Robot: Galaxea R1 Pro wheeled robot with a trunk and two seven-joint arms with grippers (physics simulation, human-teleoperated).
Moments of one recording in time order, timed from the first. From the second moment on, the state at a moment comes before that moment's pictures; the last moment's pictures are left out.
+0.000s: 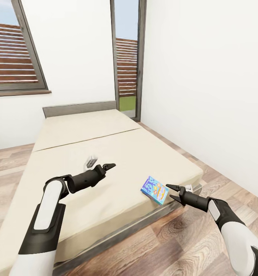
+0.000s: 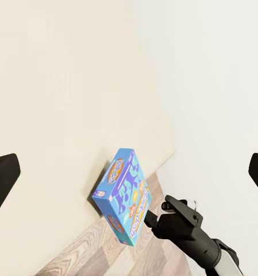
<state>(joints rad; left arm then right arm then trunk) -0.55 -0.09 0.04 -1.61 1.21 1.00 0.41 -0.82 -0.16 -0.58 -0.42 0.01 0.78 1.05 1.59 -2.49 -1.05</state>
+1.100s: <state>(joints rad) -0.55 -0.09 0.04 -1.61 1.21 1.00 0.41 -0.82 -0.15 -0.58 -0.38 0.01 0.78 1.00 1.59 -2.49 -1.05</state>
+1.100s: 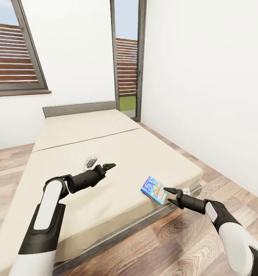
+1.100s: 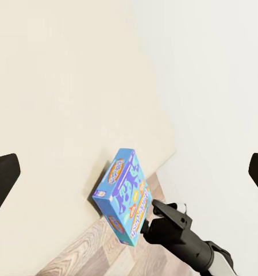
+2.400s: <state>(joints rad) -0.55 -0.08 0.04 -1.61 1.21 1.00 0.41 -0.81 -0.18 -0.57 -0.37 0.04 0.80 0.99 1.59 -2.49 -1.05</state>
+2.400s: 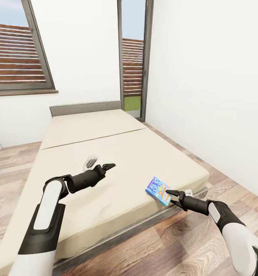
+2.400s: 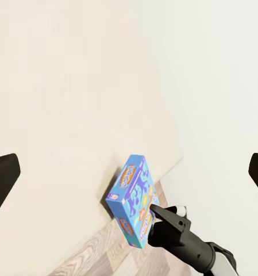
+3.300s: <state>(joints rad) -0.55 -0.08 0.04 -1.61 1.21 1.00 0.41 -0.81 -0.18 -0.57 -0.37 0.04 0.79 0.98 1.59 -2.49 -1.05</state>
